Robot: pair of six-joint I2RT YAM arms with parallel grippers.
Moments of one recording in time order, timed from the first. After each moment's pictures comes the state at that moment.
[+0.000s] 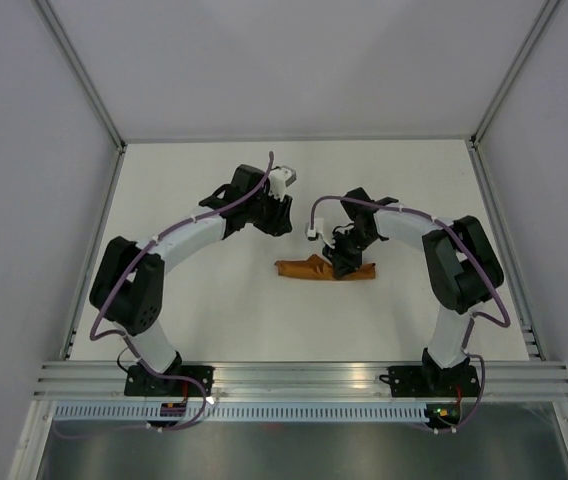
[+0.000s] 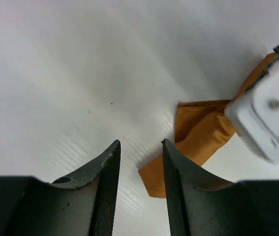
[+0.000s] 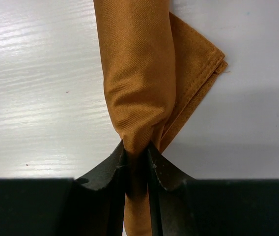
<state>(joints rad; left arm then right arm) -0.53 1.75 1.27 -0.29 0.32 0.00 0.44 1.84 1.13 -0.67 -0.56 -0.87</state>
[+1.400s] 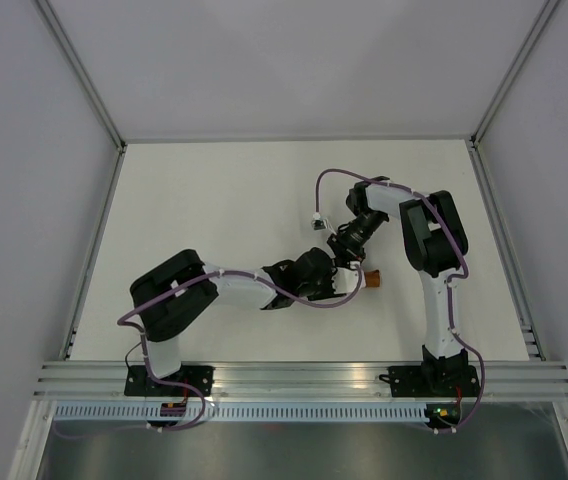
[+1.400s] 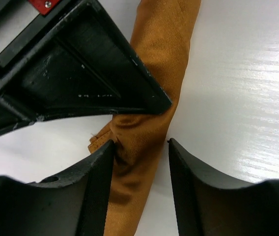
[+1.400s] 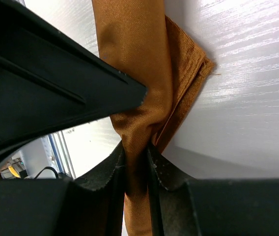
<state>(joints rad) -1.05 1.83 0.92 0.23 -0.05 0.54 0.32 2.25 1.56 -1.27 -0.80 -0.93</state>
